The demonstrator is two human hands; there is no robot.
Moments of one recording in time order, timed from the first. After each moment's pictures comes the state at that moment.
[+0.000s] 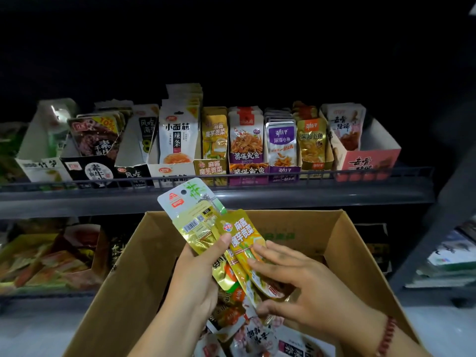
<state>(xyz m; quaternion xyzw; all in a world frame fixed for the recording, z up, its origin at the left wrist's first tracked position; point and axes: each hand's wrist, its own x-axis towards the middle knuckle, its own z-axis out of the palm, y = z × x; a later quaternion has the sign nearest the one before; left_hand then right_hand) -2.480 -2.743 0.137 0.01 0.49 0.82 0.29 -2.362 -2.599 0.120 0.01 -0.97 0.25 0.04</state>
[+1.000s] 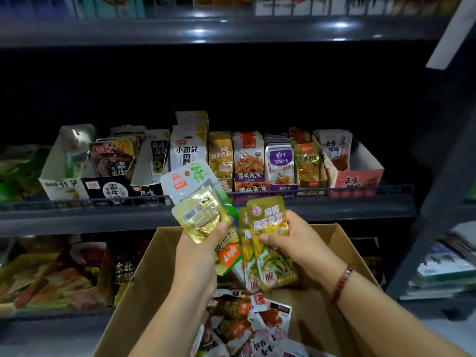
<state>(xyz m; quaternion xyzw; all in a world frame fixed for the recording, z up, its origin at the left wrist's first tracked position) -2.496 -2.751 0.169 0.08 0.53 0.82 0.20 -2.413 -2.606 0.164 -0.26 -0.75 0.59 0.16</state>
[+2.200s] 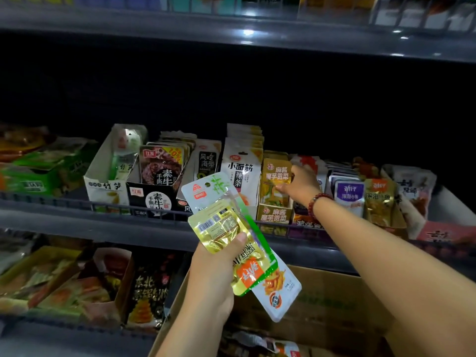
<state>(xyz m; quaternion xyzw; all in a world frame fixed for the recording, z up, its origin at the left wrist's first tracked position) -2.585 -2.773 0.168 0.02 0.49 0.84 0.21 -2.650 -2.536 0.208 -0.29 -0.92 0.18 0.21</state>
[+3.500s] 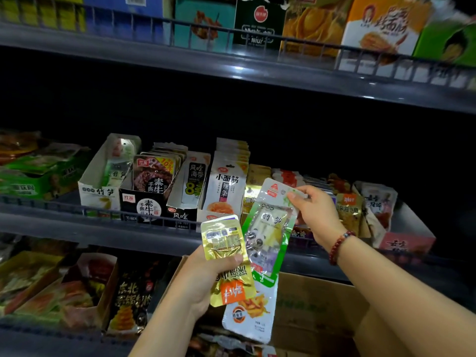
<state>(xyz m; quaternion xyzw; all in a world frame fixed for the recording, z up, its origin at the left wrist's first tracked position) -2.580 -2.788 0.173 0.10 0.54 0.77 0.32 -2.547 -2.564 0.225 -0.22 -0.79 0.46 0.33</state>
